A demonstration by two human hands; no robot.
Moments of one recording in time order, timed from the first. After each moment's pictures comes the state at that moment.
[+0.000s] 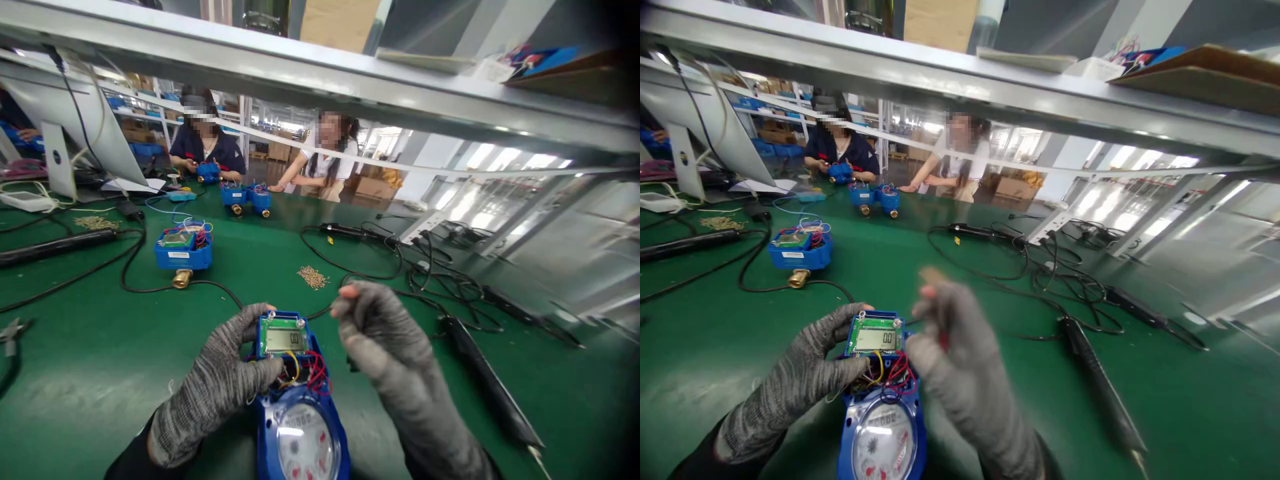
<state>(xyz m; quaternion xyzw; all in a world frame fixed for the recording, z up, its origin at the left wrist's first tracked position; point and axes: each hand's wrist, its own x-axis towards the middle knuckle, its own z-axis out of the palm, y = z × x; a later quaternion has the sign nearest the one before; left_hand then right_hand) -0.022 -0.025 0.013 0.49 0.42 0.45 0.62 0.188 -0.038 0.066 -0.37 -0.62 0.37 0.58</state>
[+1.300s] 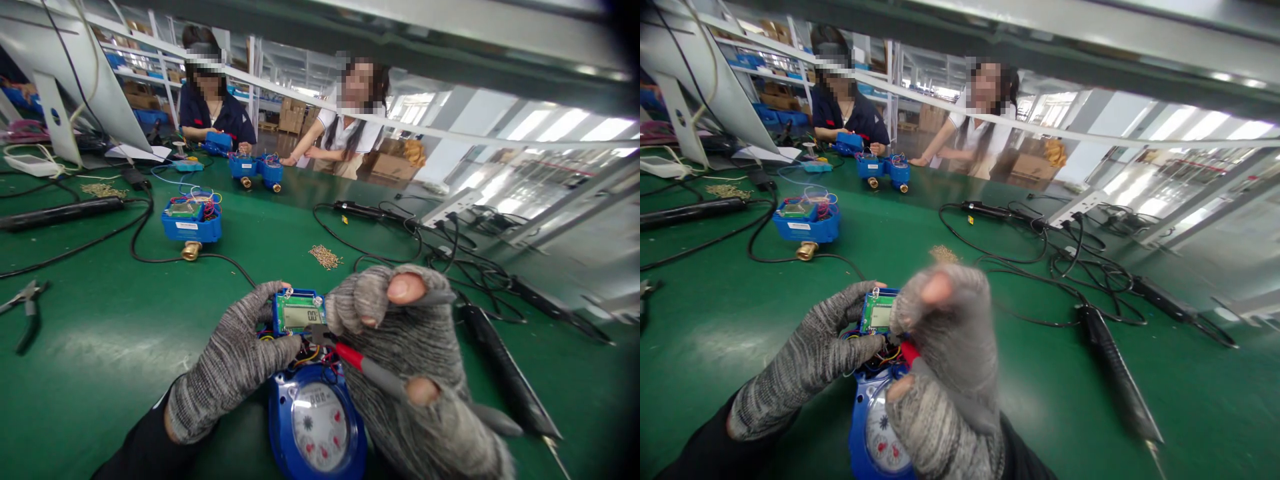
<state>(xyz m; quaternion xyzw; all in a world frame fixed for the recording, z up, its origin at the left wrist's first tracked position) -0.016 -0.030 0.018 0.51 0.41 0.47 0.60 0.137 -0.036 0.071 -0.23 -0.57 0.41 0.68</state>
